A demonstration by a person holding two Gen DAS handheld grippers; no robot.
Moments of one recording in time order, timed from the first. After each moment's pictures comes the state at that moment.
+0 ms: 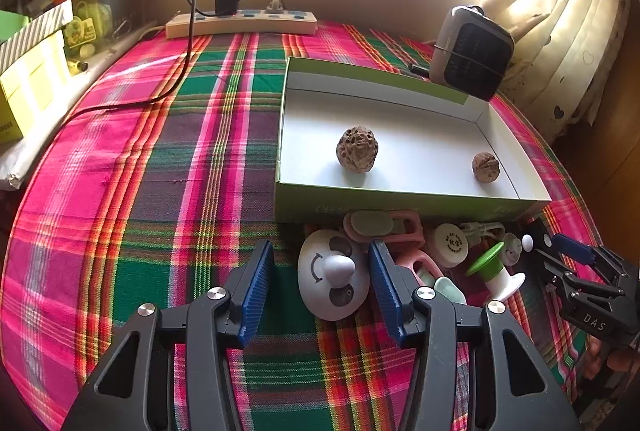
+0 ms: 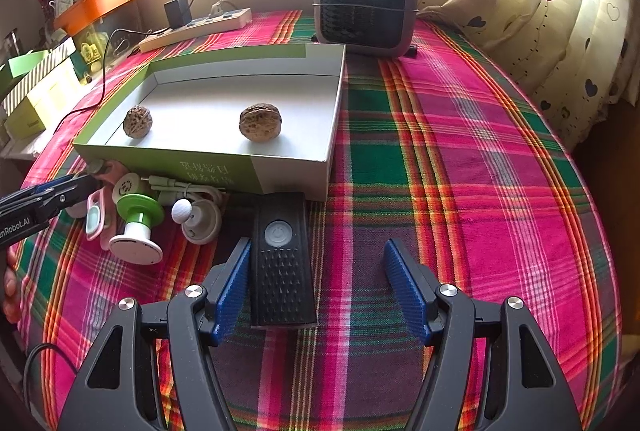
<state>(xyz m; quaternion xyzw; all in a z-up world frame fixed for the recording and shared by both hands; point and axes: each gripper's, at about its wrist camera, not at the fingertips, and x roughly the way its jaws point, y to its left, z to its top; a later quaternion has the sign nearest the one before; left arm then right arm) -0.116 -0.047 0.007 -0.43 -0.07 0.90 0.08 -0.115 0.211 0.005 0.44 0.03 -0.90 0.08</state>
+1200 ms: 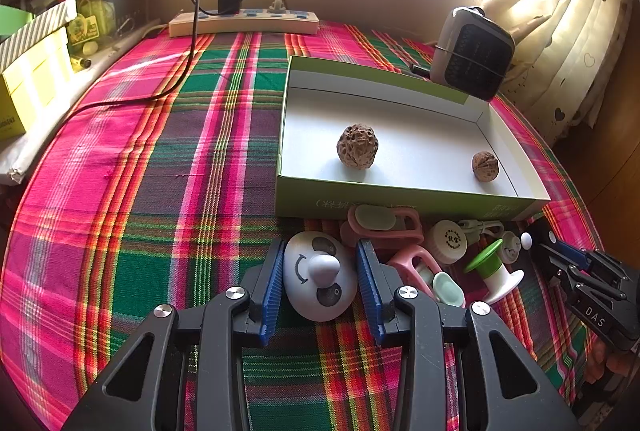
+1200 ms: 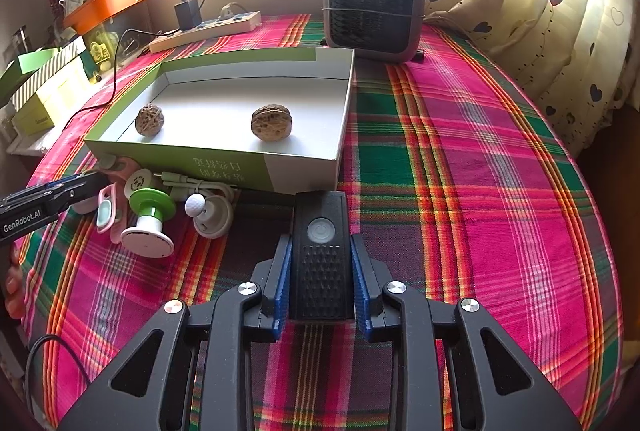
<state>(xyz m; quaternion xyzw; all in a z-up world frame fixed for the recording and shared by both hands) -0.114 -0.048 0.006 -0.43 -0.07 0.90 0.07 -0.110 0.211 0.008 0.43 0.03 -0.90 0.09</state>
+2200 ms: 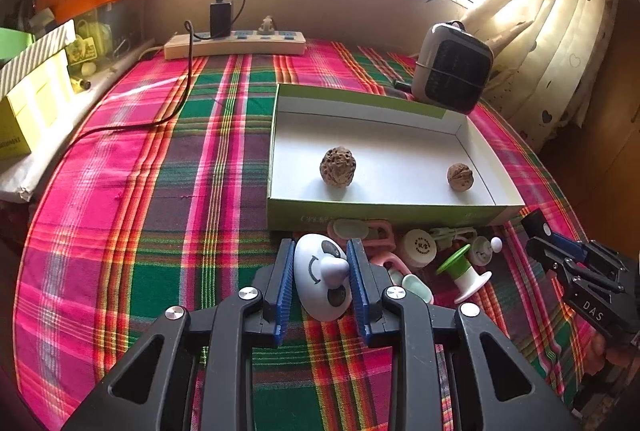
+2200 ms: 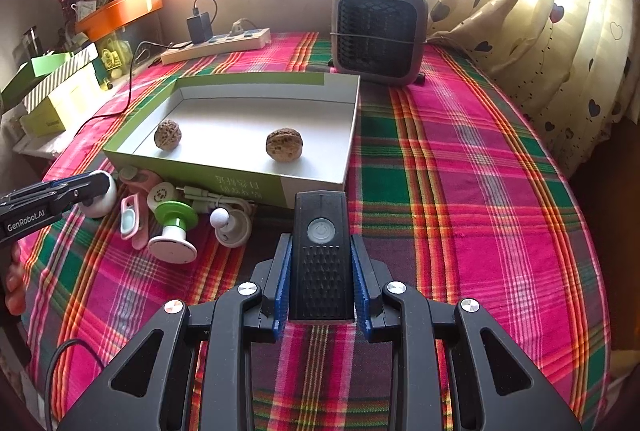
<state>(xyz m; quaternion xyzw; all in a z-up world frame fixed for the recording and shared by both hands) -0.101 -0.046 0.033 -0.41 -0.06 0.91 0.09 -0.100 0.210 0.029 0.41 0.04 -0.91 0.10</state>
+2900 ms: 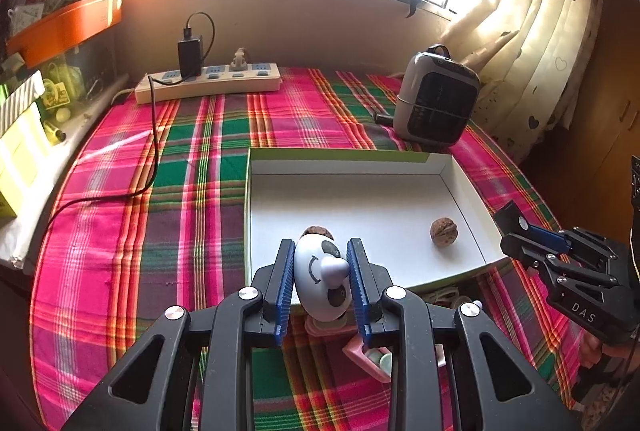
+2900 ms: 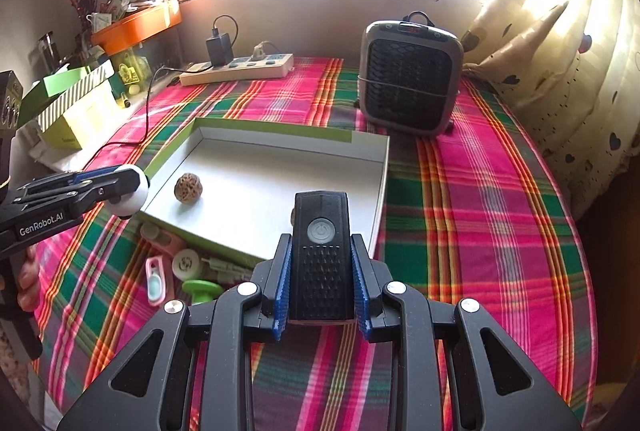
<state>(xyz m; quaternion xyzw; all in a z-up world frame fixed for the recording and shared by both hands) -0.148 -0.035 0.064 -0.39 -0.04 0.91 0.12 -0.141 0.190 0.060 0.39 0.04 -0.91 0.14</state>
